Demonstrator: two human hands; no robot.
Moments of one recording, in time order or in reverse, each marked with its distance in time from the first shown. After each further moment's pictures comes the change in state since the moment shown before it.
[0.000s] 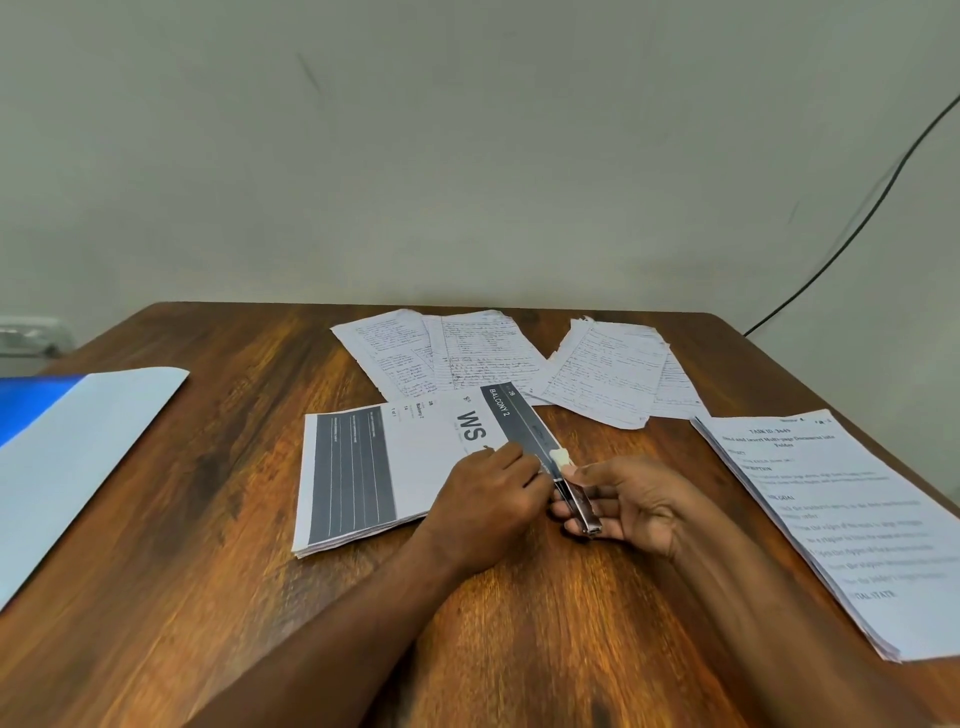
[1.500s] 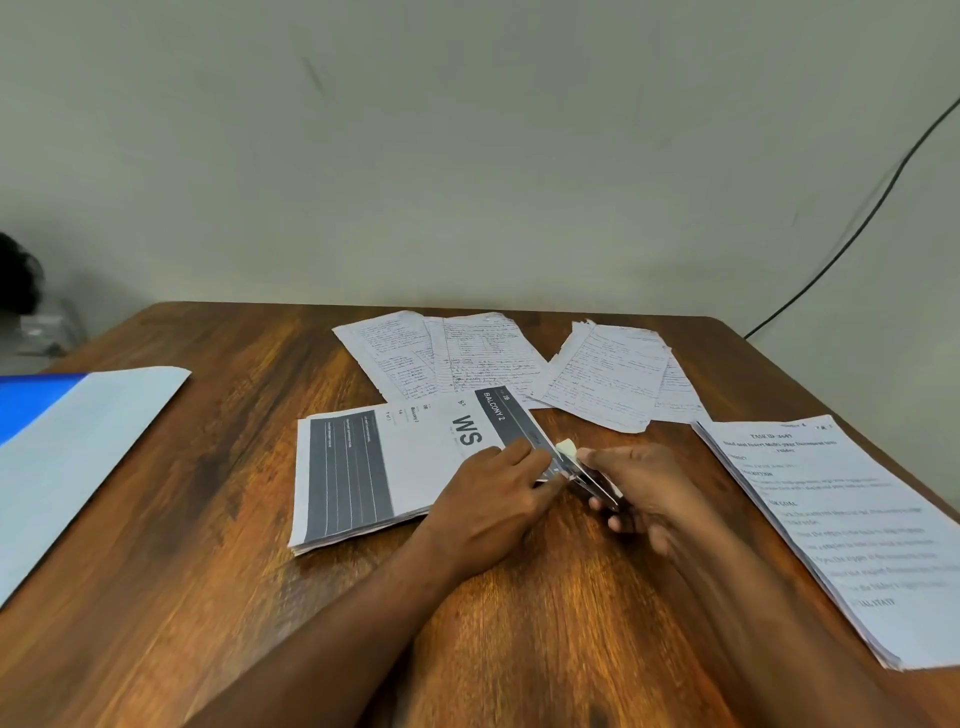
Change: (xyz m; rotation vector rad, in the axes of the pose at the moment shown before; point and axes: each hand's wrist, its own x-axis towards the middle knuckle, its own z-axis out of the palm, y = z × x) left_hand 0.002 -0.001 0.005 0.024 -0.091 0.070; right_hand 0.000 -0.001 0.000 -0.186 0.299 -0.229
